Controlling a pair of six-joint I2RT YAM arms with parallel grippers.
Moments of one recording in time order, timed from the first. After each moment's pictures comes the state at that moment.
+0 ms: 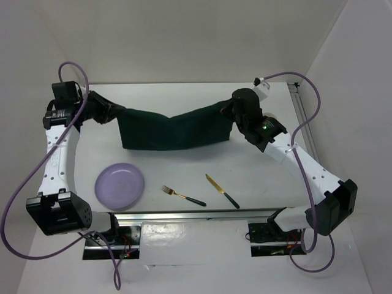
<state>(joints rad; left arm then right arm) 0.23 1.36 1.41 -0.72 0.57 -0.88 0.58 1.34 1.32 -0.36 0.47 0.92</state>
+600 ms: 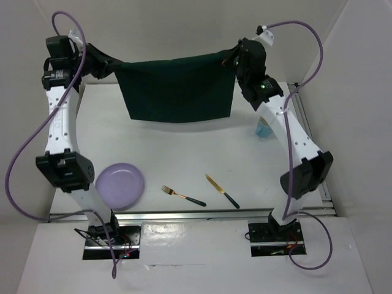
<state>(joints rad) 0.21 1.77 2.06 -0.65 0.62 -0.83 0.43 1.69 1.90 -0.29 0.39 0.65</state>
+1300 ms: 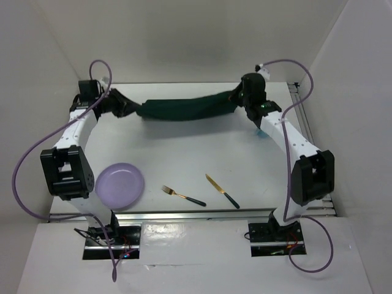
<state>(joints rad) 0.17 1.77 1.55 -0.39 0.75 -0.83 0.30 1.68 1.53 -0.19 0.20 0.68</state>
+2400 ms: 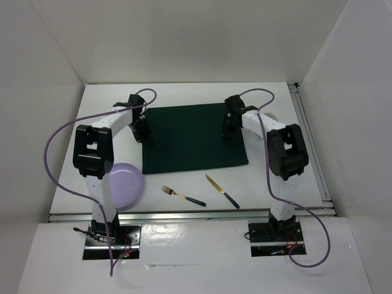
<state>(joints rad) -0.12 2.00 1.52 -0.80 0.15 -0.58 0.33 1.98 1.45 -0.55 -0.02 0.51</state>
